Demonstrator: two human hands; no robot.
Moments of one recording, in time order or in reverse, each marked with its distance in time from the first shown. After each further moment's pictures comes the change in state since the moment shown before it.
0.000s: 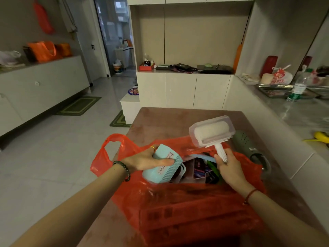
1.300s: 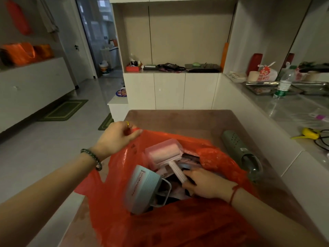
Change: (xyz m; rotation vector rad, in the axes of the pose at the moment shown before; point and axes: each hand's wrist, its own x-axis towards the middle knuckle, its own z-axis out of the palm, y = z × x) left_hand 0.027 0.028 -0.068 0.541 0.569 0.331; right_hand 0.013 -0.017 0.019 -0.581 -0.666 -0.385
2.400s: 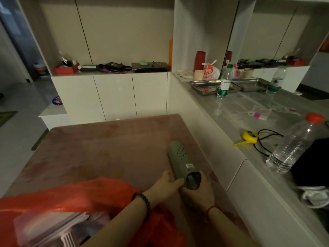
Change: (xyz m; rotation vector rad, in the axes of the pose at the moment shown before) left_hand 0.104 0.198 0.285 -0.498 -0.795 -0.422; right_hand 0.002 0.271 0.037 0.714 0.581 0.853
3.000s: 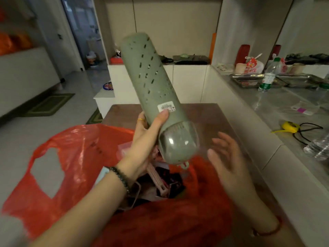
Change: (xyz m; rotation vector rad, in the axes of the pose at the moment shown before) left_hand -0.209 -0.042 -0.091 -0.856 0.510 0.543; right_hand -0.237 -0.127 -0.038 0.467 -0.090 -0.596
